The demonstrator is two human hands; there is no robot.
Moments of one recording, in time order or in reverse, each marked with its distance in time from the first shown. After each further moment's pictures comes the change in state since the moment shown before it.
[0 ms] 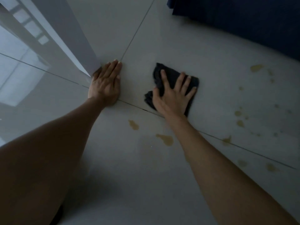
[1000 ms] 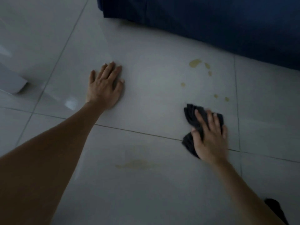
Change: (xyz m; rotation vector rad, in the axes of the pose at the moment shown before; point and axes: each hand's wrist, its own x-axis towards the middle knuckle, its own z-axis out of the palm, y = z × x) left_hand 0.049 0.161 0.039 -0.090 -0.118 0.101; right_hand -0.095 0.266 -0.048 -0.107 0.033 0.156
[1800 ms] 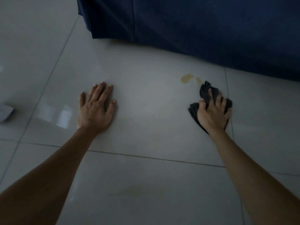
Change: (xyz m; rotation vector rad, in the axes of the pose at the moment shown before) left_hand 0.000 0.004 -0.003 -0.004 0.035 -0.010; right_hand 0.142 0.008 -0.023 0.120 0.018 0.336
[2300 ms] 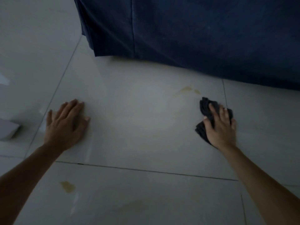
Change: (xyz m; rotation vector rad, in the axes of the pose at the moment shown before) left_hand -0.011 -0.080 -0.034 0.072 -0.068 -0.073; right_hand 0.000 0.040 -0.005 -0.084 -0.003 -0.153
